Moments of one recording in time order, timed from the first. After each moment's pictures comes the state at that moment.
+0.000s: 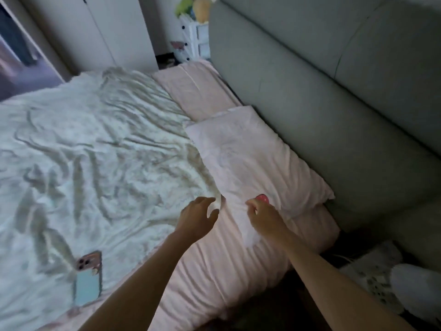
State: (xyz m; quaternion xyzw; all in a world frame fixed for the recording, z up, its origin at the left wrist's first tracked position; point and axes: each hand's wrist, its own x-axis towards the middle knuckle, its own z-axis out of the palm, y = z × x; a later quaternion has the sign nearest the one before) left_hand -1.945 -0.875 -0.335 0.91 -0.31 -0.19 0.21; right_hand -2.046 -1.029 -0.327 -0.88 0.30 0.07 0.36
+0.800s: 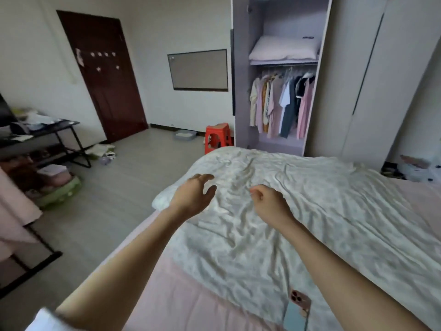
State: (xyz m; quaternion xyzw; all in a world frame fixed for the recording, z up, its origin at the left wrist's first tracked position) left_hand -1.957 -0.226 -0.081 0.97 0.05 0.17 0.20; right_hand -1.913 -0.419 -0.098 -0.90 -0.17 -0.02 0.39
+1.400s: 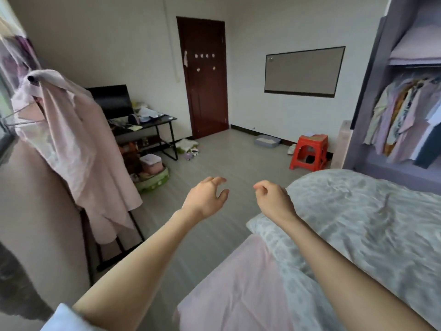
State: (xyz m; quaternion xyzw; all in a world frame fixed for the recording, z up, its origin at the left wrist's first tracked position) left_hand -1.959 0.231 -0.084 0.95 0.21 0.18 0.16; right_hand -1.859 0.086 -0.091 -0.87 -0.29 0.03 0.40
